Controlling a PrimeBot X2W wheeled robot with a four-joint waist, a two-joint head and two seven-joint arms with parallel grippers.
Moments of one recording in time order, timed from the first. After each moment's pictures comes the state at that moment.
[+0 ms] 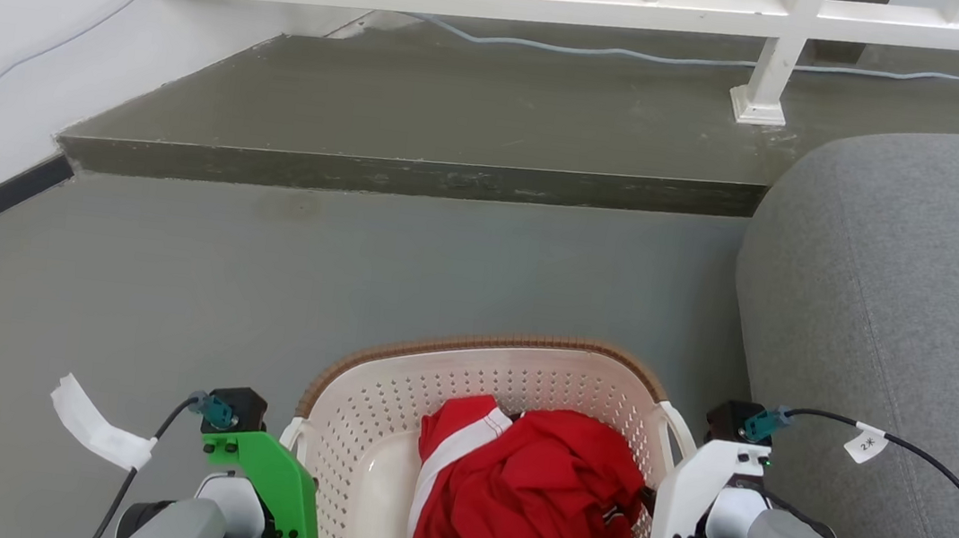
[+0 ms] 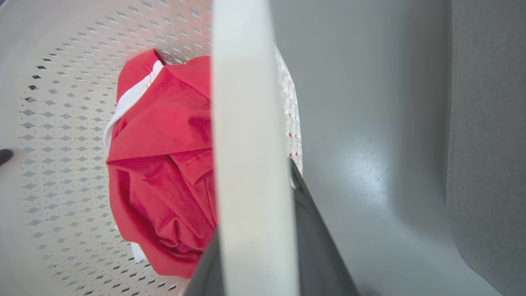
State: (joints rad) left arm -0.50 -0.01 -0.72 1.18 -0.91 -0.13 0.11; right arm -0.46 -0.03 0.65 1.13 0.74 0.10 0.18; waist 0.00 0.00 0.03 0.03
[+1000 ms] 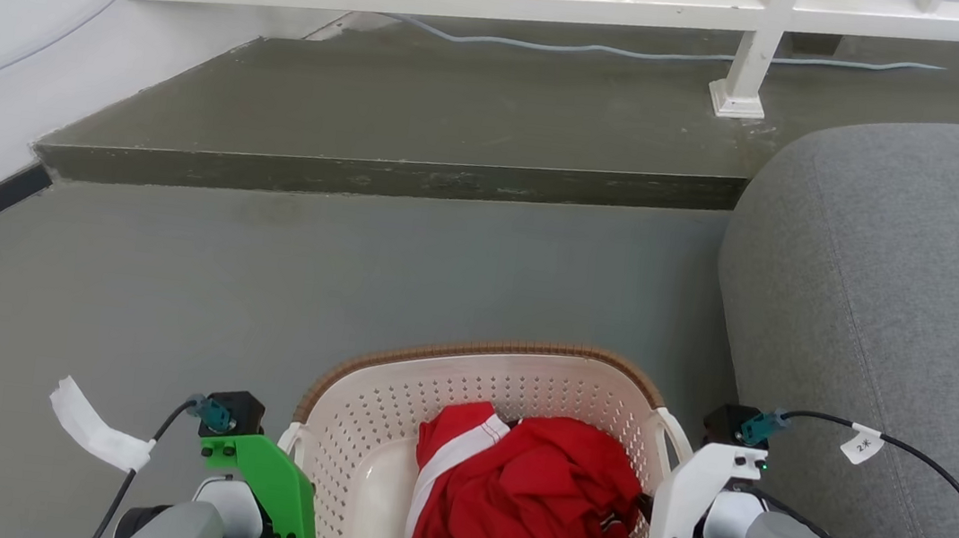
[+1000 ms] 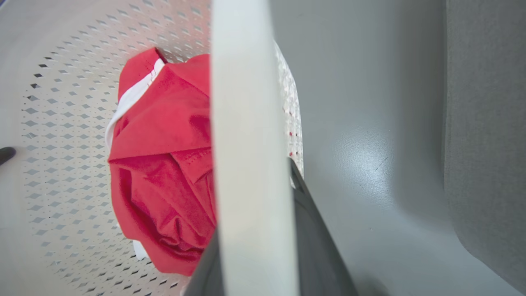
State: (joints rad) left arm -0.50 -0.01 -0.73 1.19 -0.92 -0.13 0.12; right arm -0.47 -0.04 0.69 1.14 0.79 0.10 0.19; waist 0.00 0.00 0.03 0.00
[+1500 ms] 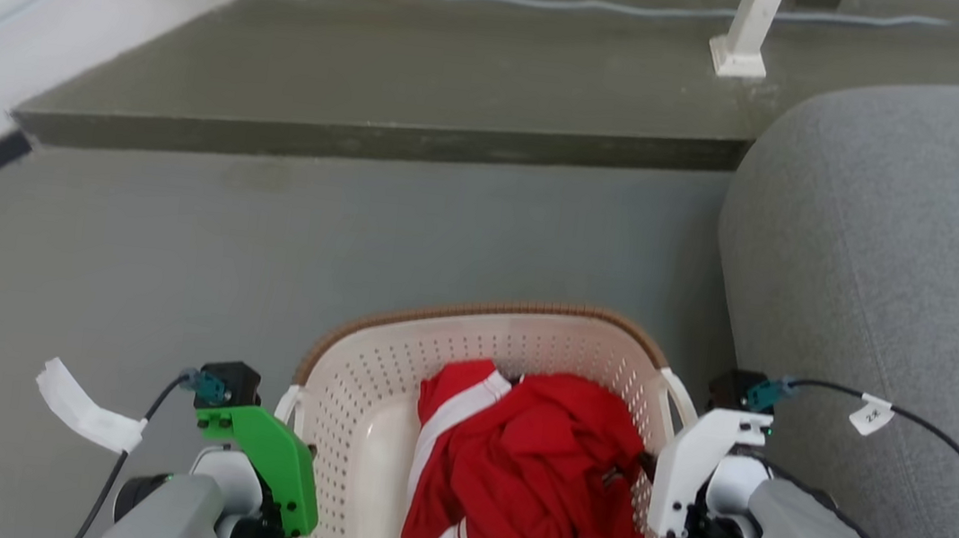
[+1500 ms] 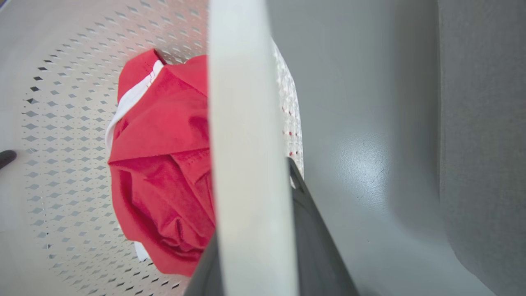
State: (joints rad) left arm -0.54 -0.01 -0.73 1.20 -0.93 -0.13 0.08; right arm -0.52 -0.04 0.71 1.14 0.80 0.10 0.16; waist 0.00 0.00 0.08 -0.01
